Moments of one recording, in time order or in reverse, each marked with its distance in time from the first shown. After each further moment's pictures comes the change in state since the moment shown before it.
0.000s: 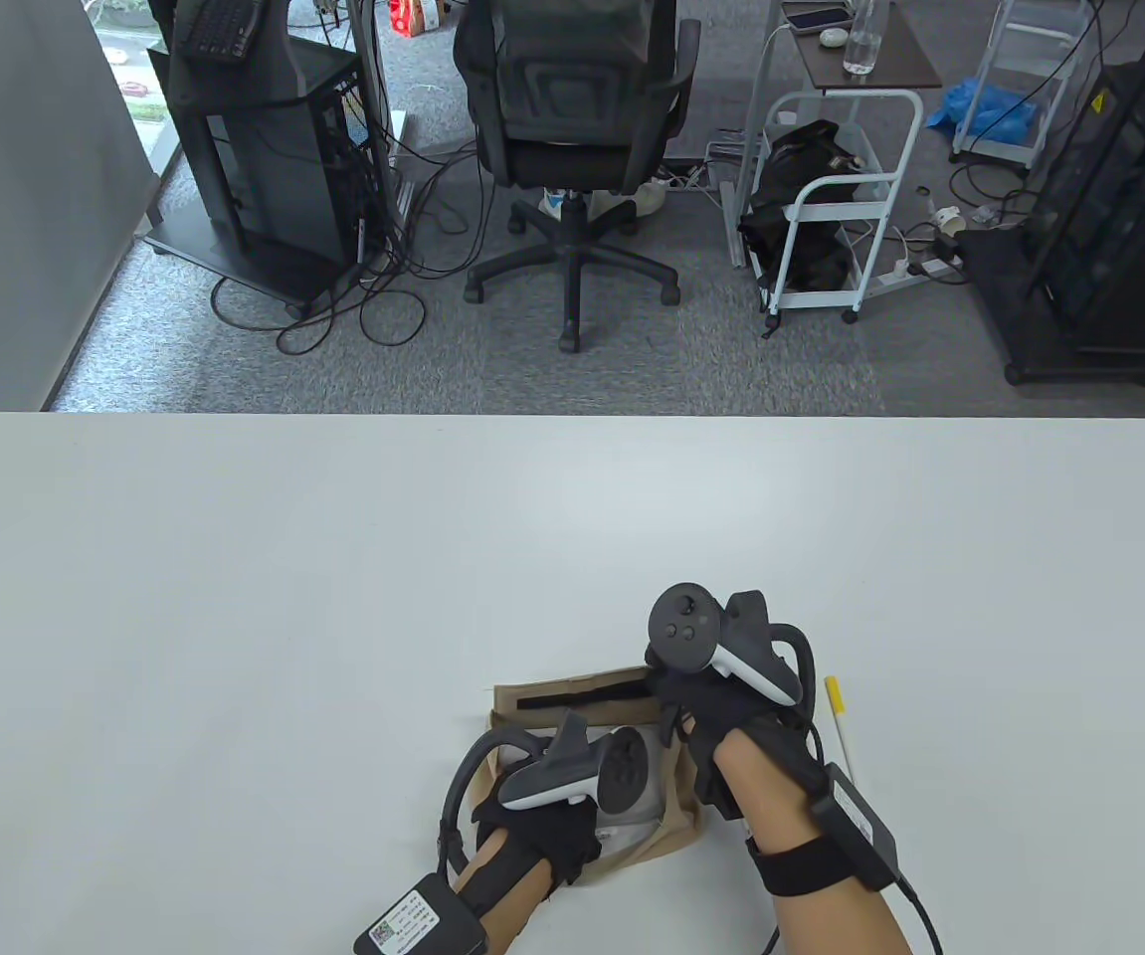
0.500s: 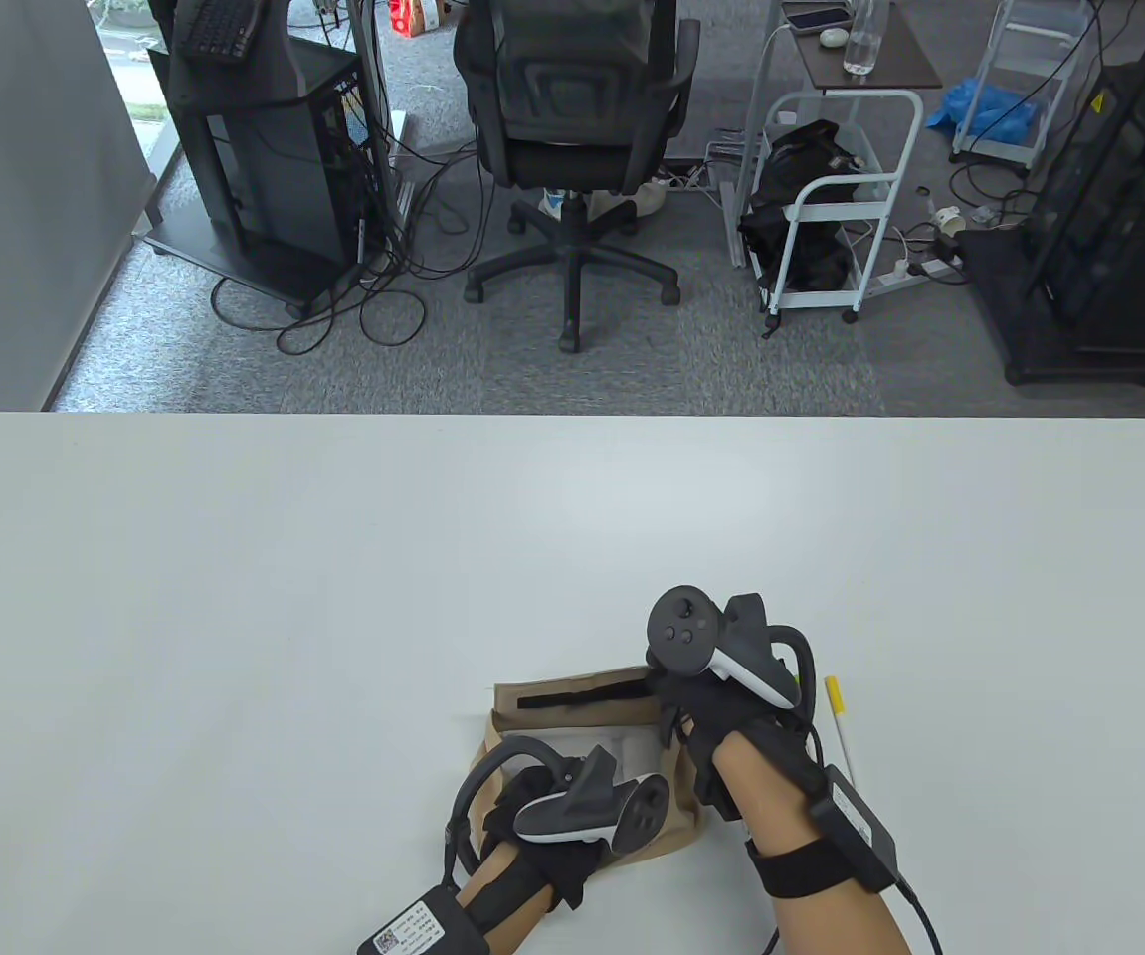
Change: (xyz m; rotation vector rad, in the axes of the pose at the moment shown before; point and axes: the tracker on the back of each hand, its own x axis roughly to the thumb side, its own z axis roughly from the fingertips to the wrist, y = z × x) left_hand 0.016 -0.003 0.007 0.152 -0.107 -0.193; right_hand 0.001 0.001 0.000 -0.020 0.002 0.017
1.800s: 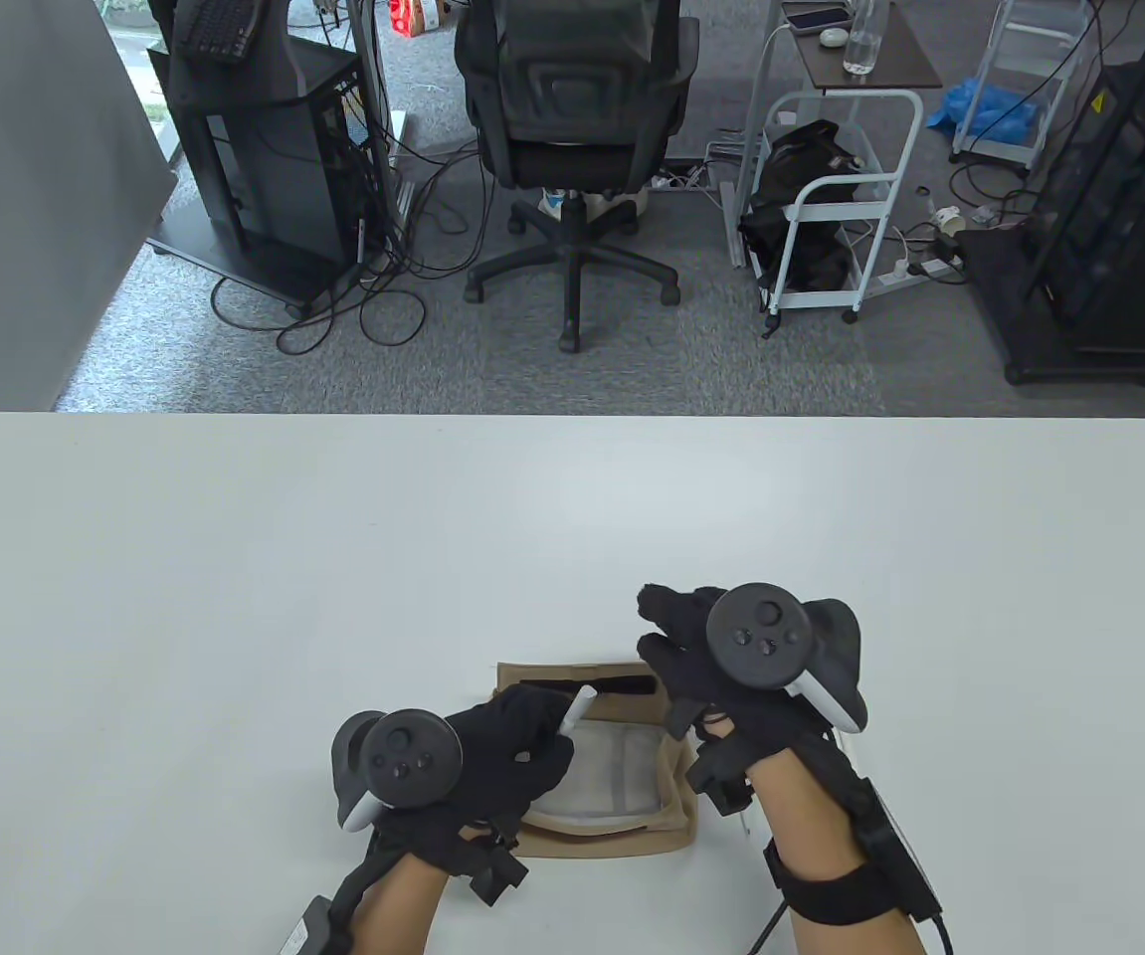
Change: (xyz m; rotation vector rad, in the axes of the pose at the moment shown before) left_hand -0.103 0.030 0.077 0.740 -0.103 0.934; right_hand 0.012 -0.081 0.058 -0.314 -0.264 -0.416
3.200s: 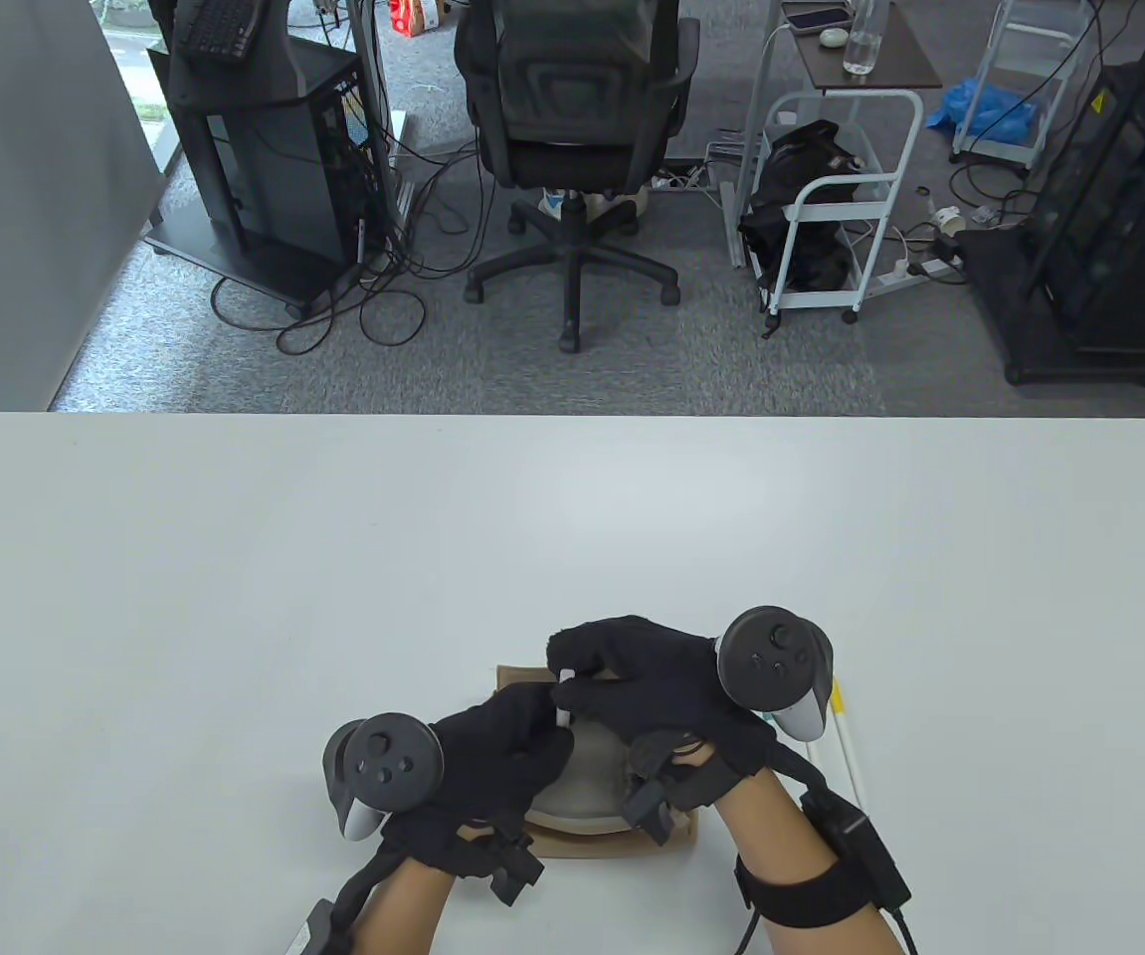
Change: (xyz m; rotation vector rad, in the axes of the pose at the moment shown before) left_hand 0.000 0.001 0.003 0.103 0.017 0.116; right_hand 0.012 0.041 -0.001 -0.024 -0.199 -0.432
